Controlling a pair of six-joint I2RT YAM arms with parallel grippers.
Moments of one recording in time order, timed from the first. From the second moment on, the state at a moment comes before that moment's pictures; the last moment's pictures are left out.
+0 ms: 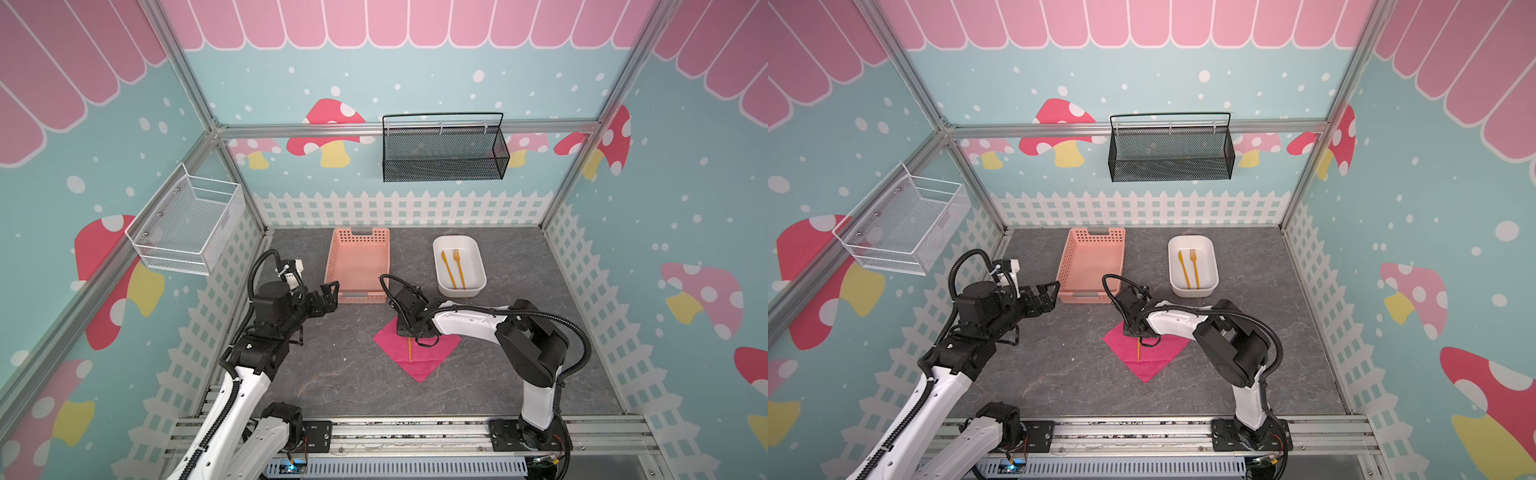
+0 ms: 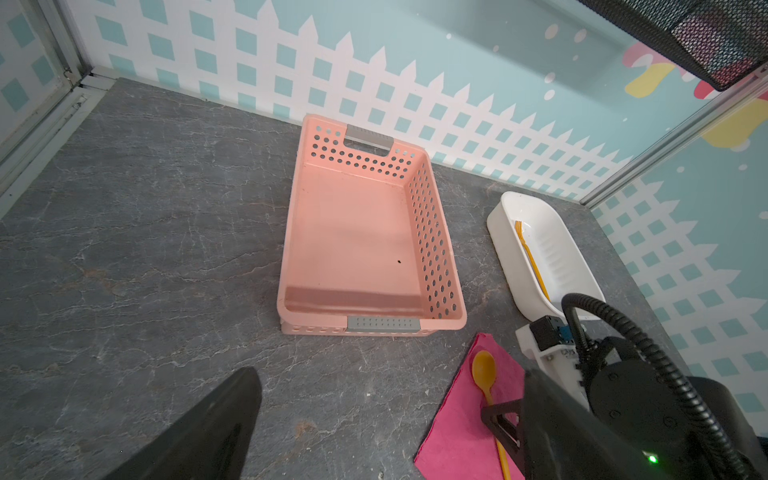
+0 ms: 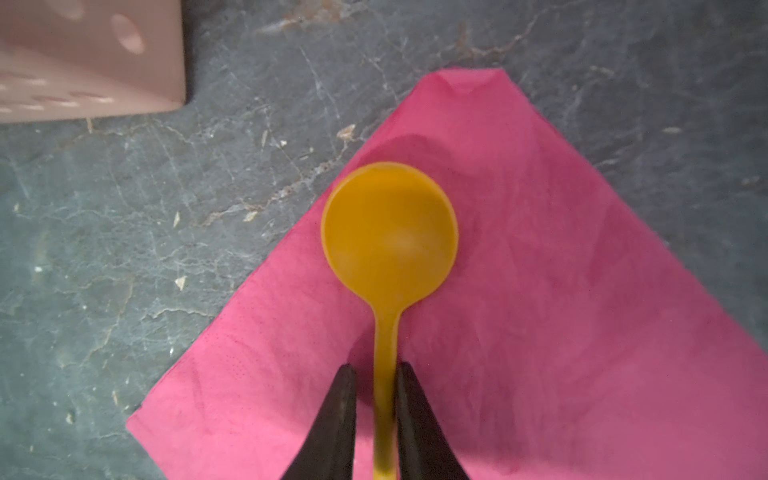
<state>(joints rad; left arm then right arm) -0.15 0.80 0.74 -0.35 0.13 -0.38 0.87 1.91 1.19 -0.46 0.18 0.86</state>
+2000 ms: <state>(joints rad) -0.16 0.88 0.74 -0.39 0.00 -0.26 0.23 2.12 1.73 -0.68 0.00 0.24</state>
